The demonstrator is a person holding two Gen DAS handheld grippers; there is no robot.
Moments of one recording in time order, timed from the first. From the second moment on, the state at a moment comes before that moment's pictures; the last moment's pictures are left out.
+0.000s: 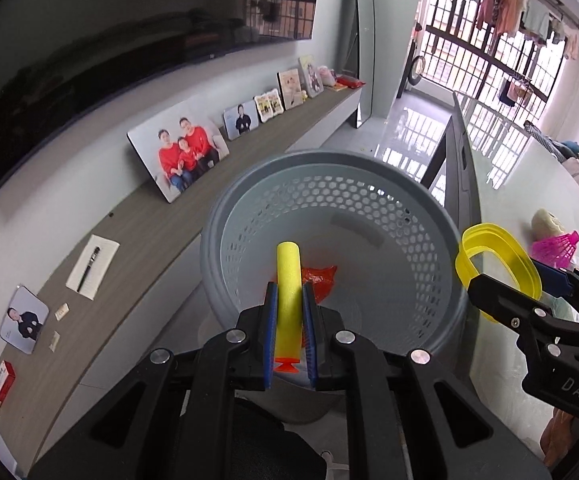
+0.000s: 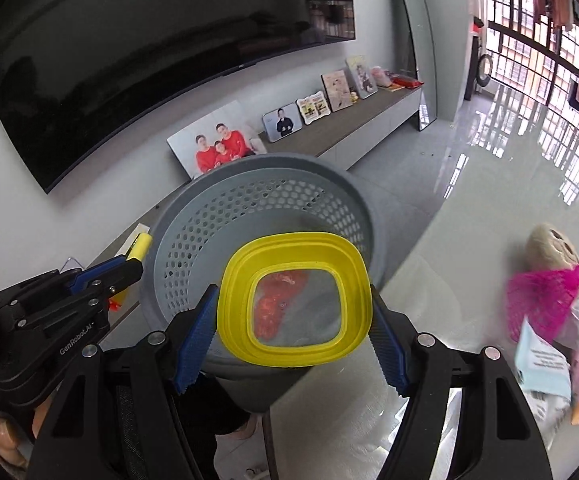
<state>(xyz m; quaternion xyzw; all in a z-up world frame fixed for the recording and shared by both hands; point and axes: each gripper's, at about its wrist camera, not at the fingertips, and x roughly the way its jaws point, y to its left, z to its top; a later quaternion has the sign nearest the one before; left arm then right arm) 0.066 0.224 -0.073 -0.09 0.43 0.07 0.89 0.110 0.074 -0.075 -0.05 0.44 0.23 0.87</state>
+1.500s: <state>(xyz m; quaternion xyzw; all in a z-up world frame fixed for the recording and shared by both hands) 0.112 0.248 -0.111 -0.10 0.47 0.06 0.88 0.156 0.096 -0.107 -0.04 0.48 0.22 0.85</state>
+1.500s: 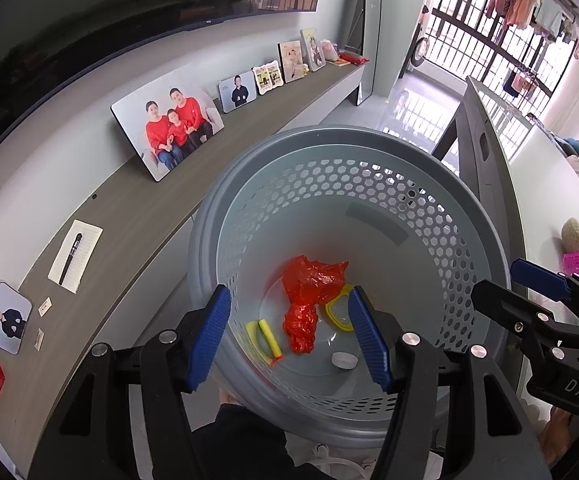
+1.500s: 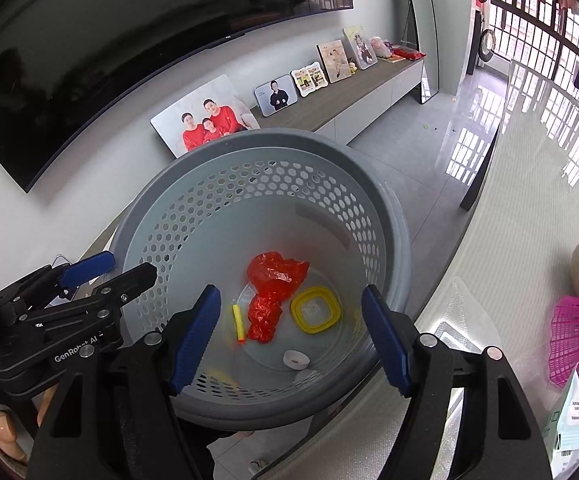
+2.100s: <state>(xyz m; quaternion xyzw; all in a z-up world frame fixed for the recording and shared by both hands) 0.093 0.243 -0.090 -0.09 0.46 0.07 0.88 0.132 0.080 -0.077 -0.03 0.44 0.23 0.87</state>
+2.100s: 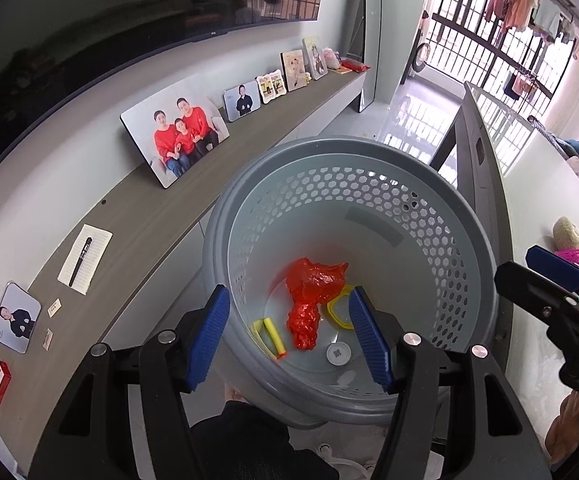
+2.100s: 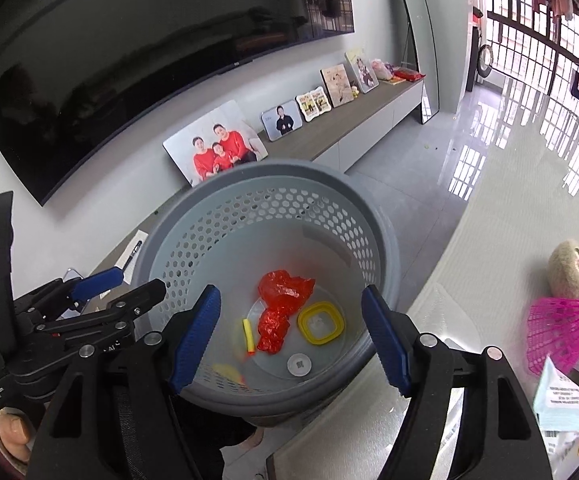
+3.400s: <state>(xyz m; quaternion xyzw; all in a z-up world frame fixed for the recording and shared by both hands) 0.055 0.049 -0.041 -0.03 0.42 -0.08 0.90 0.013 -0.171 -0.045 0.07 0.40 0.03 0.91</state>
